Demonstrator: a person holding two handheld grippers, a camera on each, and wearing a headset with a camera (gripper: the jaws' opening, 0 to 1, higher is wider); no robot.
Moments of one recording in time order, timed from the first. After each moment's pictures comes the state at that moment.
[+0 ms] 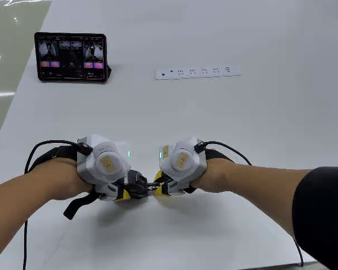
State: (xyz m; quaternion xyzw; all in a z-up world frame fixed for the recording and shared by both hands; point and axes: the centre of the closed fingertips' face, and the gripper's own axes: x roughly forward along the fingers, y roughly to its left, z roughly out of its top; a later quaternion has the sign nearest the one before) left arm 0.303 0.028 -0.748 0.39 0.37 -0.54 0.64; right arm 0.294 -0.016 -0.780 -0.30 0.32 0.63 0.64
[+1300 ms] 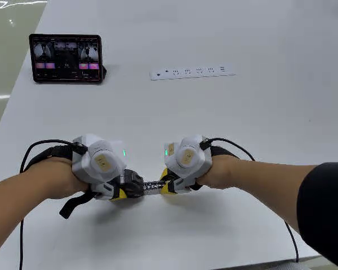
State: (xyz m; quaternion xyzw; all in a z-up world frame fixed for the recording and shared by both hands) left arm 0.302 0.029 -0.748 0.39 0.37 -0.54 0.64; right arm 0.294 -0.039 -0.780 -0.31 0.33 0.62 0.64
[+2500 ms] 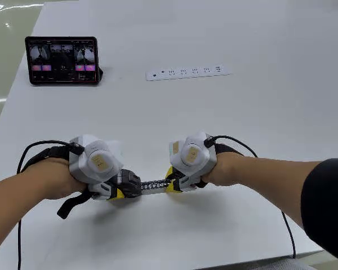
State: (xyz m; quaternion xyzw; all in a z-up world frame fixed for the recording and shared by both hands) left arm 0.303 0.029 -0.749 0.39 0.37 -0.54 0.64; right arm 0.296 -0.059 -0.781 -0.32 0.34 0.61 0.64
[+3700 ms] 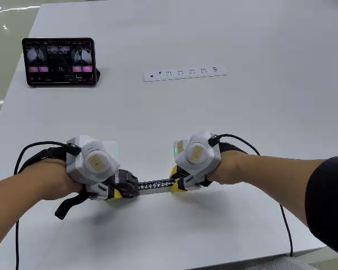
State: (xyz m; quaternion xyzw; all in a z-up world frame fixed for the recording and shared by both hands) left arm 0.303 0.029 -0.748 0.39 0.37 -0.54 0.65; right arm 0.293 -0.077 -0.781 -0.32 0.35 0.61 0.64
